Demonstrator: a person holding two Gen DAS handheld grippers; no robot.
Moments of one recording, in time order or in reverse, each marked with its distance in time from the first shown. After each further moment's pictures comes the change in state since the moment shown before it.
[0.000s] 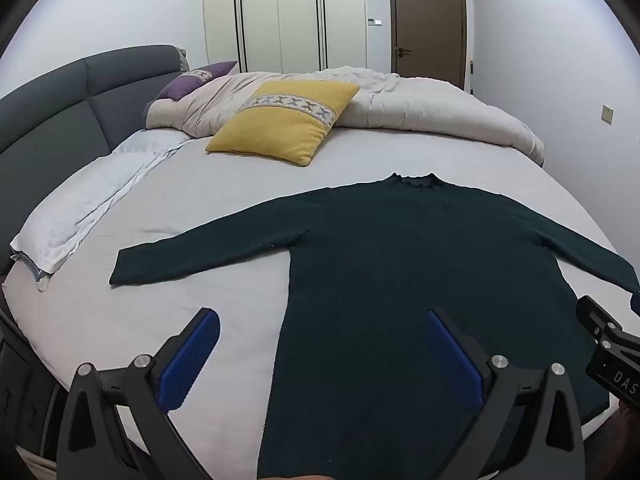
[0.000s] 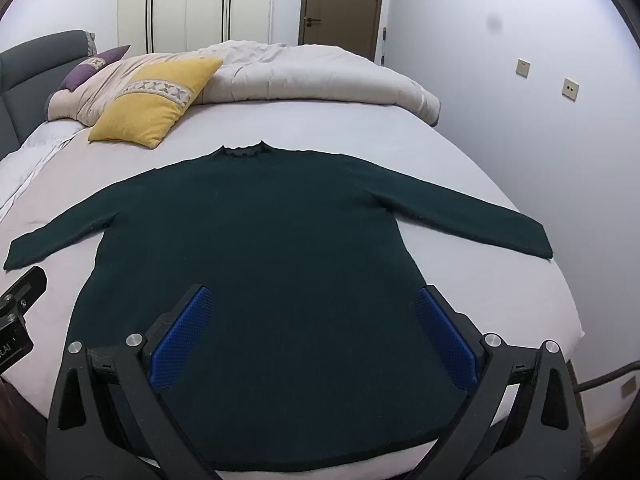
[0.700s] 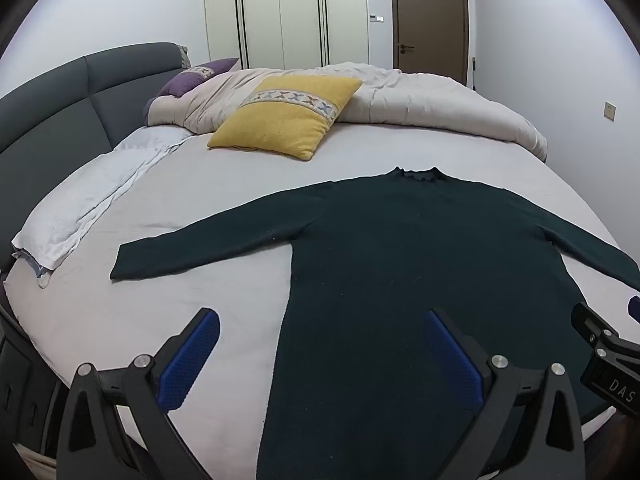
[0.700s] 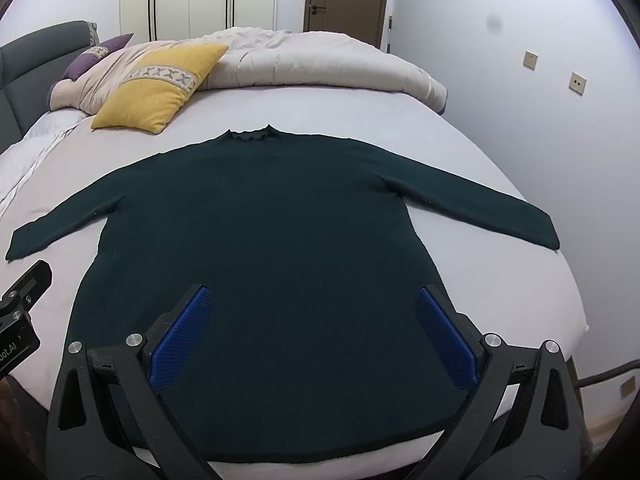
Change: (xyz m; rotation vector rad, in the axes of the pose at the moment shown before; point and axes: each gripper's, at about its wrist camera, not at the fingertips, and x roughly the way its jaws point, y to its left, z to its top) left arm 0.001 0.002 -0.012 0.003 0.009 0.007; right arm 0.012 0.012 -0.006 -0.015 0.057 0.015
